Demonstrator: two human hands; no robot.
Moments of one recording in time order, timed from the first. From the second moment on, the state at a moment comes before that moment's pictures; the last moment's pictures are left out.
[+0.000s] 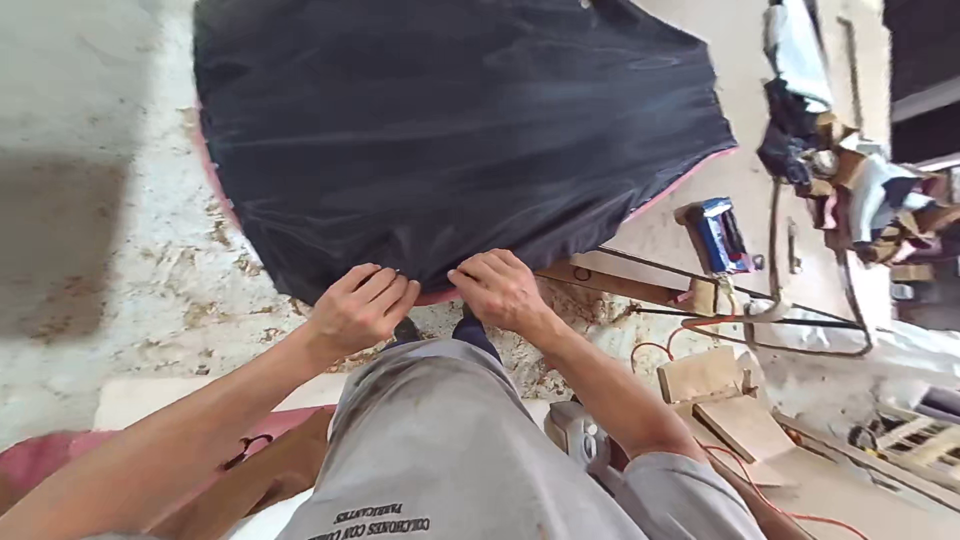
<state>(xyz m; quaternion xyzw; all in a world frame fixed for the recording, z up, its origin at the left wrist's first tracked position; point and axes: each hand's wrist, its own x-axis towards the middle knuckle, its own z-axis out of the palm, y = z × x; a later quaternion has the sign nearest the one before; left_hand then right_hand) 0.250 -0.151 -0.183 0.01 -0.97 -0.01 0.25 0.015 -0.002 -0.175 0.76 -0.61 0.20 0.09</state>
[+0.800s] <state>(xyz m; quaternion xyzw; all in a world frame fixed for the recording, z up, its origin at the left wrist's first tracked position) 0.245 -0.145 -0.172 0.05 -0.97 -0.06 0.24 0.035 0.000 -0.186 0.72 -0.62 0.27 0.16</state>
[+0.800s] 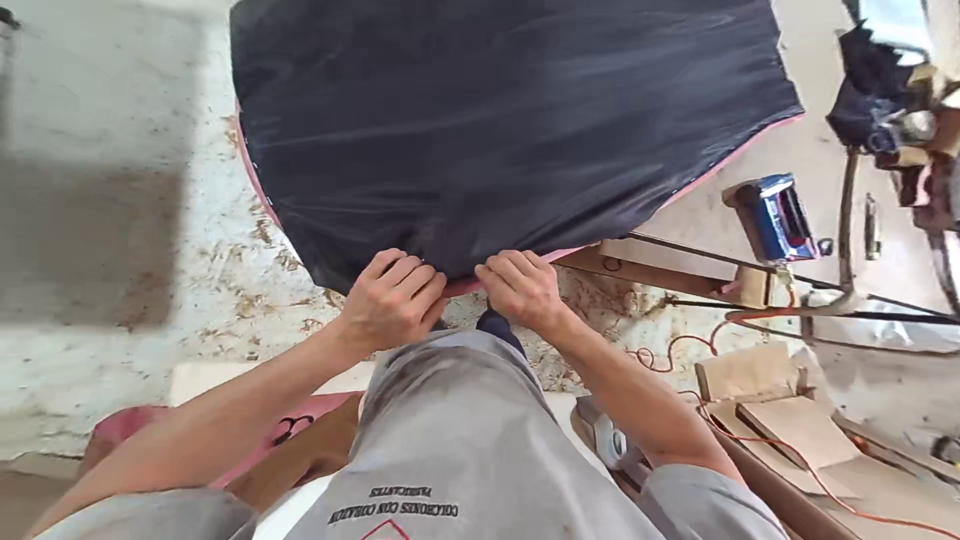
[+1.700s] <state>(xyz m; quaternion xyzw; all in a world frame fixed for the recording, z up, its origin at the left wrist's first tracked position) 0.193 -0.150 -0.117 0.08 -0.96 0.01 0.28 -0.221 0.036 -0.138 0.73 -0.66 0.07 0.14</state>
